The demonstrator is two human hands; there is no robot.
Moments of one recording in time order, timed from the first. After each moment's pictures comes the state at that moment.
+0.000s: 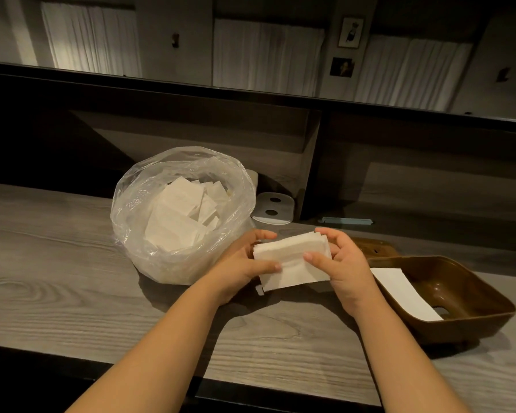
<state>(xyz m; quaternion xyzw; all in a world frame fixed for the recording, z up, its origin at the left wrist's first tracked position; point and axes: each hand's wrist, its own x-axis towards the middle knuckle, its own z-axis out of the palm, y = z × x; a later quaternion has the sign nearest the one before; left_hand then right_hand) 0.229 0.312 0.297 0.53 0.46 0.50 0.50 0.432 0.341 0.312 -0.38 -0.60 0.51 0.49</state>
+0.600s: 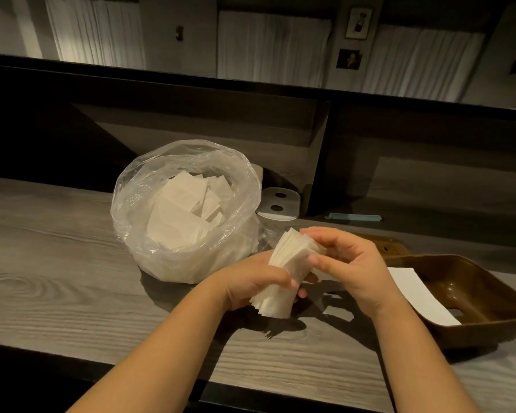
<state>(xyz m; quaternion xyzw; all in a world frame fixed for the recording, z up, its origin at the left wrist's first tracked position) 0.239 0.298 0.308 0.62 0.37 0.35 0.60 0.435 0.320 0.330 -0.29 -0.70 0.48 0.44</state>
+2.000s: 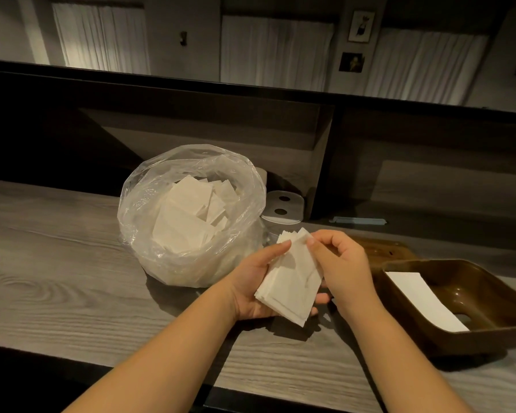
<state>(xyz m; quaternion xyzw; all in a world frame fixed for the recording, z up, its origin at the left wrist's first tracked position) 0.244 0.305 0.297 0.32 0.25 0.38 0.83 0.397 0.329 0.317 -0.46 -0.61 0.39 0.52</state>
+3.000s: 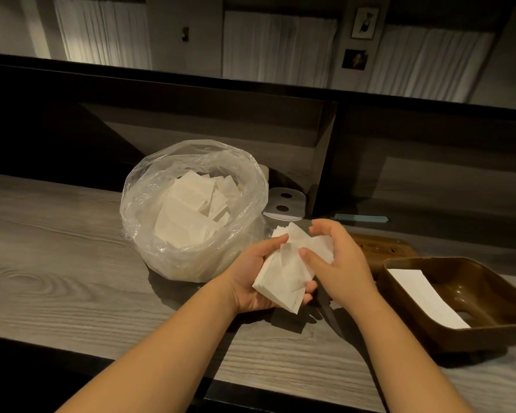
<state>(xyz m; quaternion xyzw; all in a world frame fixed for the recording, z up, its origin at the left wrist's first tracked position) 0.241 0.307 0.297 0.26 0.28 0.41 0.83 0.400 0.329 0.318 -0.47 -0.73 0.26 0.42</state>
